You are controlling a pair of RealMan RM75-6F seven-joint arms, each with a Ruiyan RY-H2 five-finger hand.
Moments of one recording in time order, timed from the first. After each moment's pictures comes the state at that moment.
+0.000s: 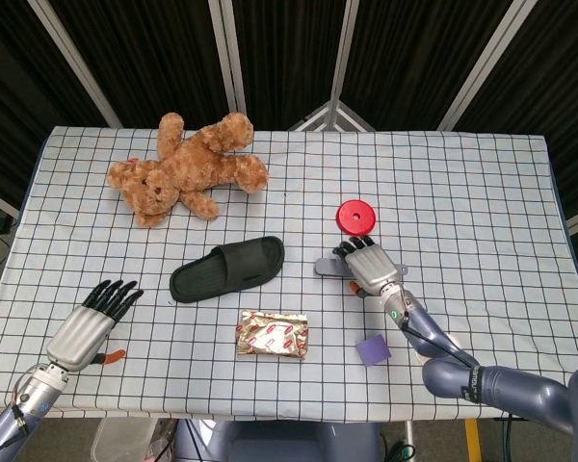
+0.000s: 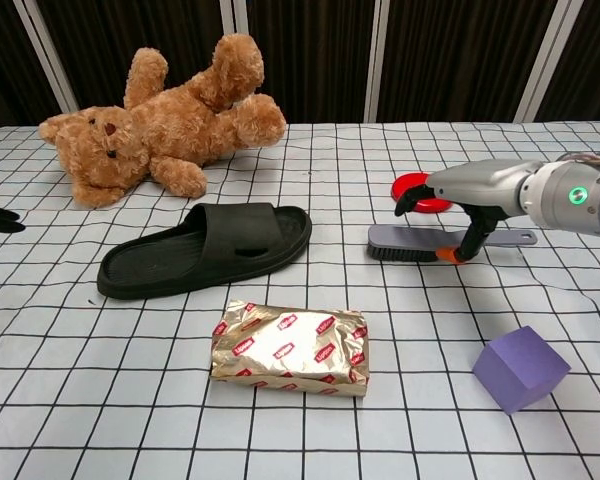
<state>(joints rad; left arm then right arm) -0.29 -1.30 0.10 -1.44 1.67 1.29 0.09 0.84 -1.49 0.19 -1.42 -0.91 0.72 -0.50</state>
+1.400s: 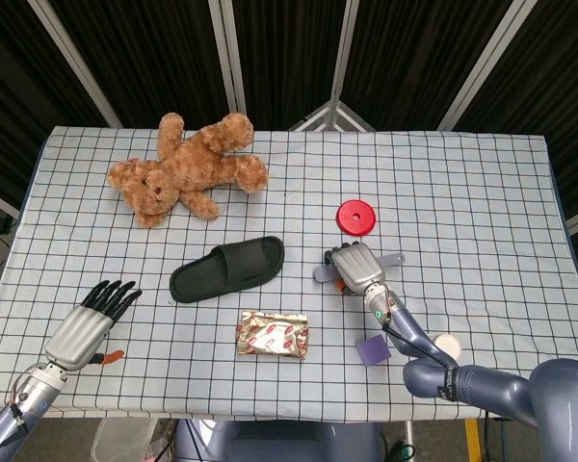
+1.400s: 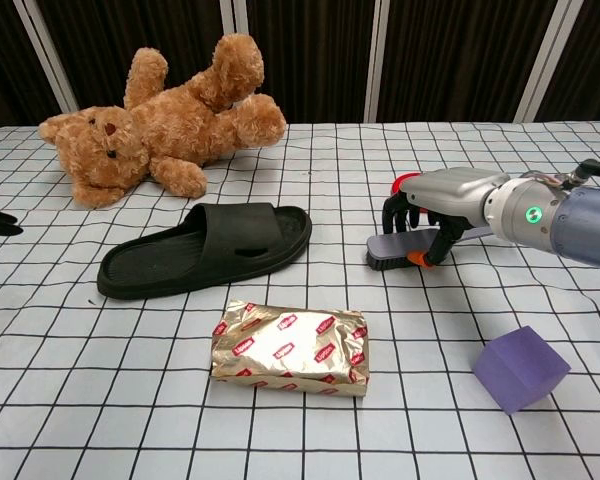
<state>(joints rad) -0.30 -1.29 0.10 -1.44 1.66 1.27 0.09 0.87 -1.63 0.16 -1.29 -0.96 0.80 -0.41</state>
